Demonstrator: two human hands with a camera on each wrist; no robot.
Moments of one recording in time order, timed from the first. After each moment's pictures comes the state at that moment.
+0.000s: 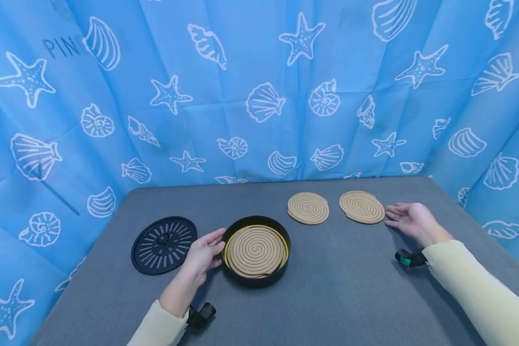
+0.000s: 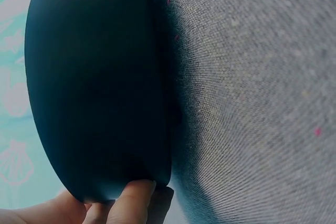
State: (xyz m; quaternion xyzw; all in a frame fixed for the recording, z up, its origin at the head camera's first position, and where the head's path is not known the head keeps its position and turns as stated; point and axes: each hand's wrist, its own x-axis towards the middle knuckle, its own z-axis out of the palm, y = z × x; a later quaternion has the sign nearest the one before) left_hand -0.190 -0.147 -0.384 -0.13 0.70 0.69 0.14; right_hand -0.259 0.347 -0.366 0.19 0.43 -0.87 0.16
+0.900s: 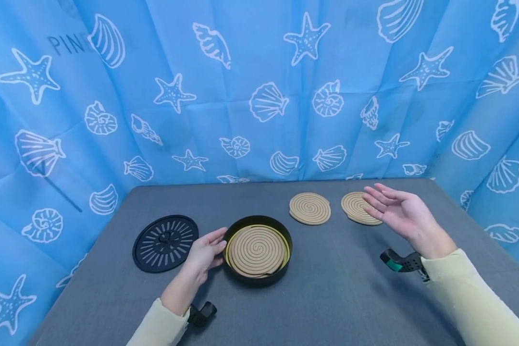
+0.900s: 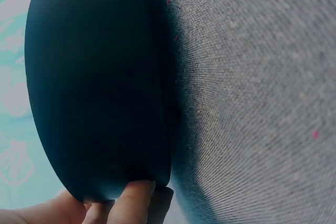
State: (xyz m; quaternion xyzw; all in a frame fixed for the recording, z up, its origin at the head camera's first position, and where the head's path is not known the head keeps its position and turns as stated) left_hand -0.188 -0.148 -0.385 -0.13 0.70 0.69 0.14; right_hand -0.230 0.283 -0.316 0.07 0.33 -0.93 0.17
